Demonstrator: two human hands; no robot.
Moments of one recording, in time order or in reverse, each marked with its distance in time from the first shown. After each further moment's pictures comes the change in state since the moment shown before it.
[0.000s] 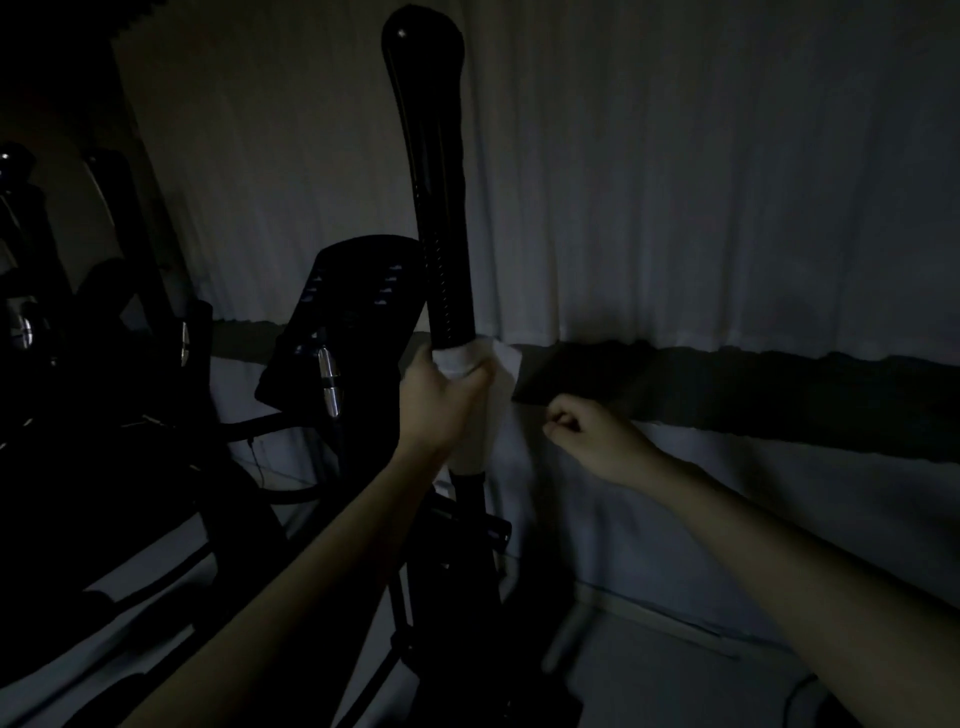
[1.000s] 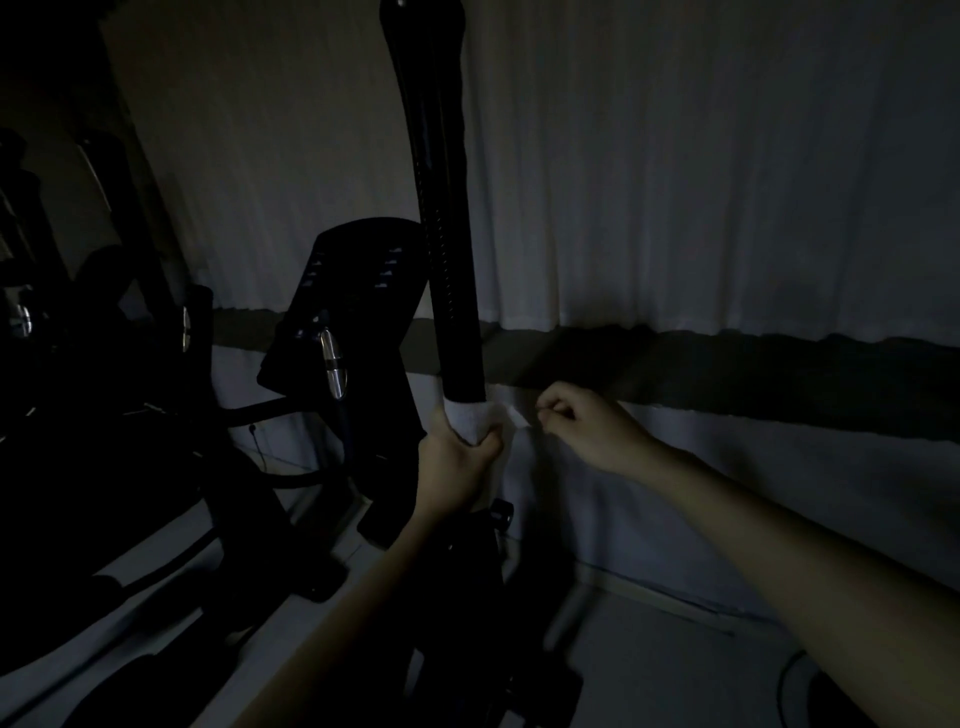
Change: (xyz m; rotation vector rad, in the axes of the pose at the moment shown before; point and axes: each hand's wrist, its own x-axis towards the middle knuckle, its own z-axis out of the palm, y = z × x) left_hand -0.055 -0.068 0.010 0.083 -0.099 -0.103; right_hand -0.008 -0.006 0.010 0.027 -0.003 -0.002
